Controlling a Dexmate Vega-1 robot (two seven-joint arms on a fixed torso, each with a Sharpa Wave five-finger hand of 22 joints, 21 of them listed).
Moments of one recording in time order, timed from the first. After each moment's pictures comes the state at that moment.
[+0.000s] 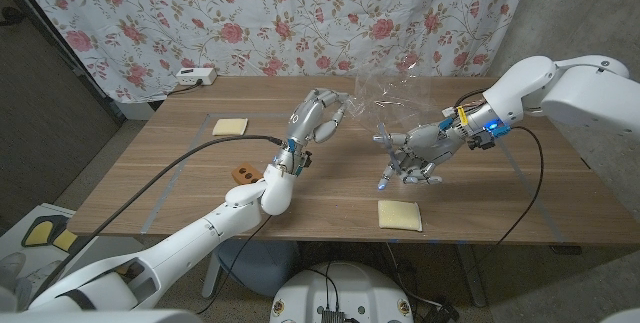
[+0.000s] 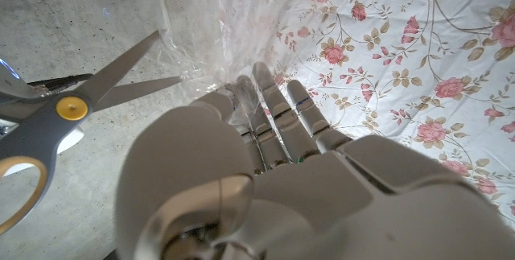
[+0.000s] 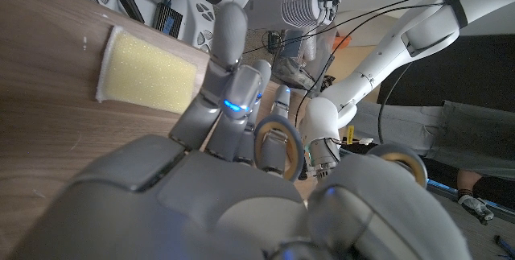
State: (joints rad) left arm 0.78 0.52 0.74 -1.43 0.69 -0.42 0.92; left_hand 1.09 0.20 0.55 -0.02 0.22 0.64 -0.12 0.44 0.73 0.54 -0.18 0.80 0.88 0.76 -0.21 0.23 0.58 0.15 -0.09 0.94 0.17; right arm -0.56 -1.26 -0.54 -2.18 0.70 -0.62 1.02; right_hand 0.42 -0.08 -0.34 0.15 0.32 0.59 0.05 0.20 0.22 0.66 0.15 1.29 0.78 1.01 -0.14 1.55 1.23 1.06 -0.17 1.29 0.41
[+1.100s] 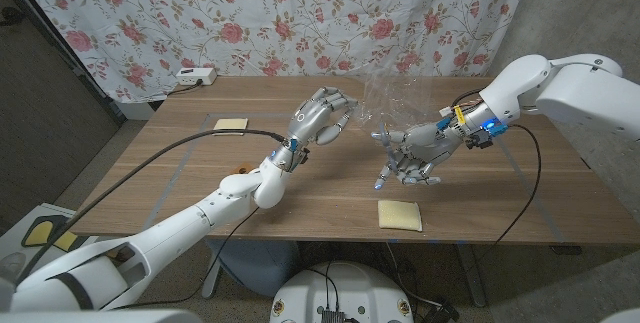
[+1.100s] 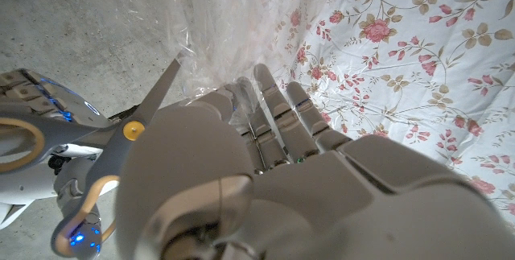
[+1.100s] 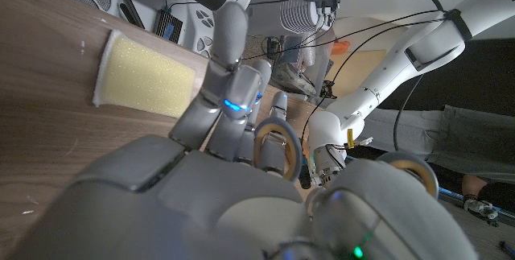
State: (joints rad) left arm 0.69 0.61 0.81 -1.43 0.90 -0.41 0.97; left_hand 1.09 0.20 0.55 -0.01 0.23 0.63 -0.13 0.45 0.72 0.52 -0.19 0.81 0.88 0.74 -0.21 0.21 0.58 0.14 -0.10 0.91 0.17; right arm -0.52 -1.23 -0.58 -2.17 0.67 -0.64 1.05; right_hand 0.38 -0.11 -0.33 0.14 0.36 0.53 0.05 0.20 0.20 0.66 0.15 1.29 0.77 1.01 -0.13 1.55 1.23 1.06 -0.17 1.28 0.41
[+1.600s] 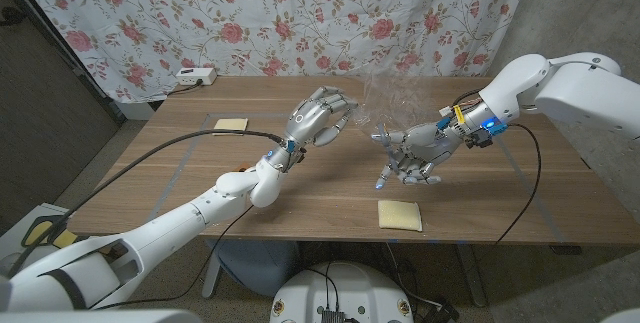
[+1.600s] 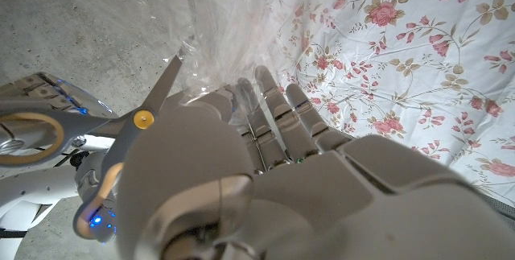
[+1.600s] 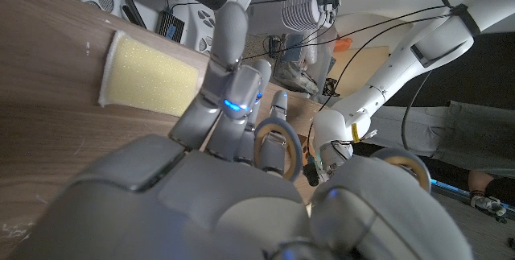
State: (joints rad) left arm 0.68 0.63 0.82 -1.44 0.94 -0.39 1.01; left_hand 1.09 0.20 0.54 0.00 0.23 0.63 -0.14 0.45 0.72 0.51 -0.20 0.81 0.88 0.72 -0.21 0.20 0.57 0.13 -0.11 0.91 0.17; right arm -0.51 -1.23 -0.58 -2.16 0.68 -0.66 1.04; right_hand 0.41 -0.07 -0.33 0.14 0.37 0.54 0.05 0.22 0.21 0.66 0.15 1.29 0.76 1.01 -0.13 1.55 1.23 1.07 -0.17 1.28 0.41
